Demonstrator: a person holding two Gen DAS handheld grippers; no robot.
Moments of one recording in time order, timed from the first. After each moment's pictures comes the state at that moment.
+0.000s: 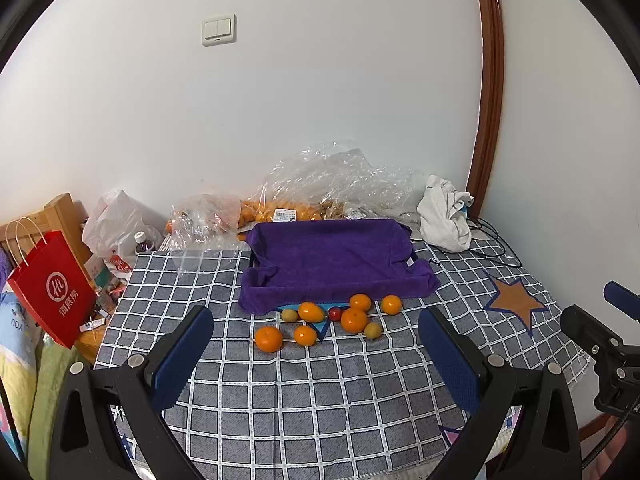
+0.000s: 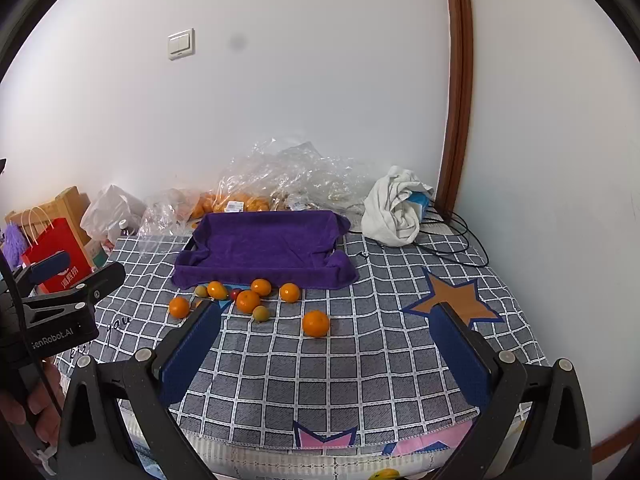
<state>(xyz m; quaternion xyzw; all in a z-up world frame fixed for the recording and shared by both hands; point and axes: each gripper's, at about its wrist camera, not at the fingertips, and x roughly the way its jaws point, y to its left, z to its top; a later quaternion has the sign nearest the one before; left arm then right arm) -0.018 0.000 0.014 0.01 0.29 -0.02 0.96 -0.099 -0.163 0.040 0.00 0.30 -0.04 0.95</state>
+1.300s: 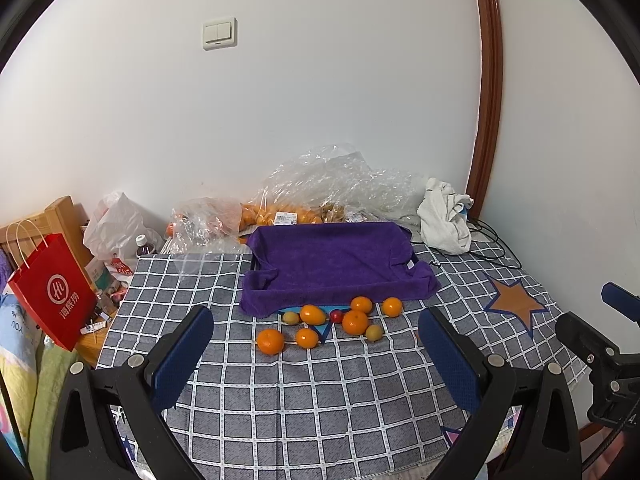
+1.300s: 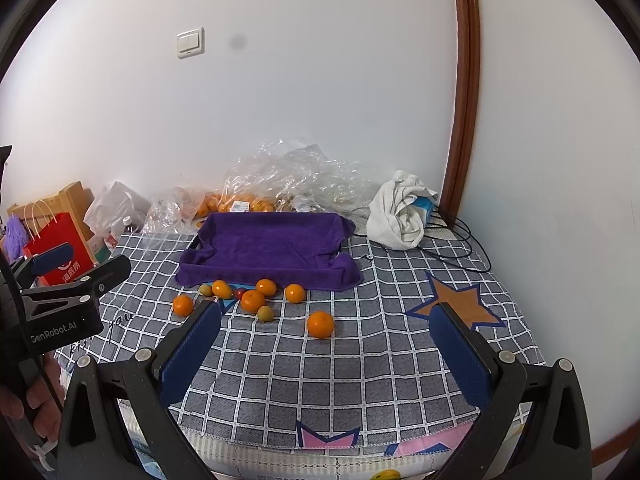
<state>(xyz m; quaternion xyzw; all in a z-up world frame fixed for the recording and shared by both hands) -0.020 -0.001 0.016 0.01 0.29 -0.02 0.96 -0.101 -0.154 0.038 -0.02 0.29 -0.03 0.96</state>
